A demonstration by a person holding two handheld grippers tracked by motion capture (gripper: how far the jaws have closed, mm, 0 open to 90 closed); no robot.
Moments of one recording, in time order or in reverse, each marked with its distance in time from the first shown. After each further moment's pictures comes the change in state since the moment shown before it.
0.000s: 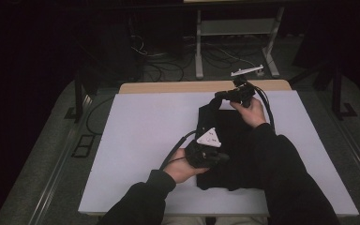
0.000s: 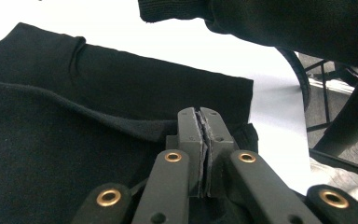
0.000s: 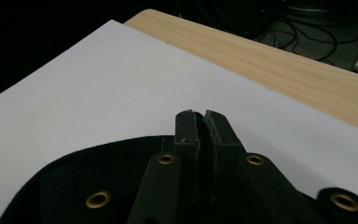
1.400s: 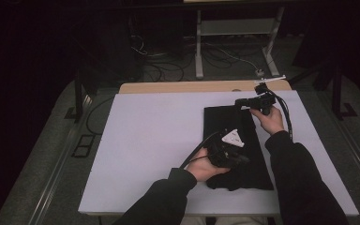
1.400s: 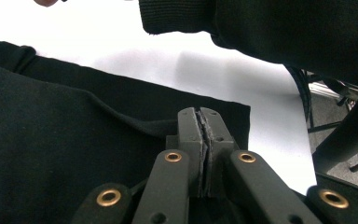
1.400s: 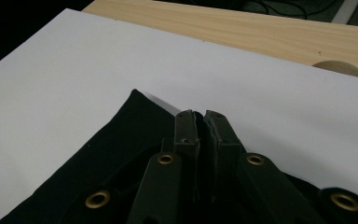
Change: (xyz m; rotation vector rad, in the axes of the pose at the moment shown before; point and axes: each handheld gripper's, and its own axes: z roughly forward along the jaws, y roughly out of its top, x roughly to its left) left arm -0.001 0.020 0.060 0.025 -0.075 -0.014; right arm -0.057 -0.049 -0.027 0.008 -0.060 0.115
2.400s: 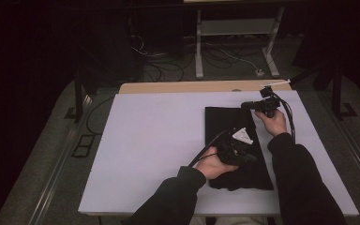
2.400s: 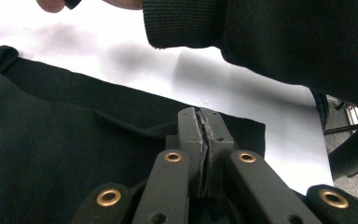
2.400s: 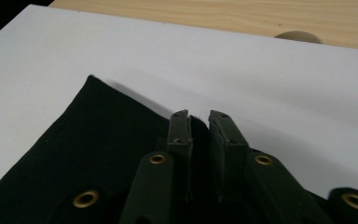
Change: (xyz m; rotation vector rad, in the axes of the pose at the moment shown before) left arm 0.009 0.009 0.029 0.021 -0.010 -0.032; right arm -0.029 -0.017 0.001 0.016 -0.057 0.069
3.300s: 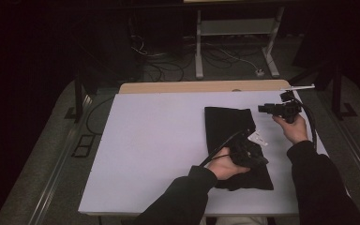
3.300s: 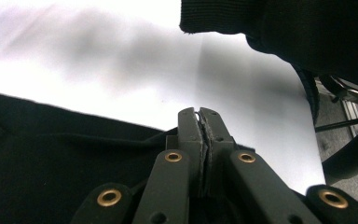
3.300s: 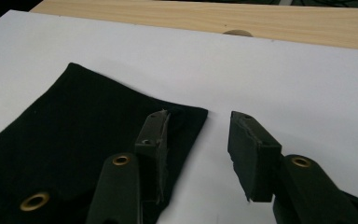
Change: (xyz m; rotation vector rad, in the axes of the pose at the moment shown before) left arm -0.014 0.022 0.027 0.025 -0.030 0.048; right arm -0.015 -0.024 -0.058 -0.049 -0.087 0.001
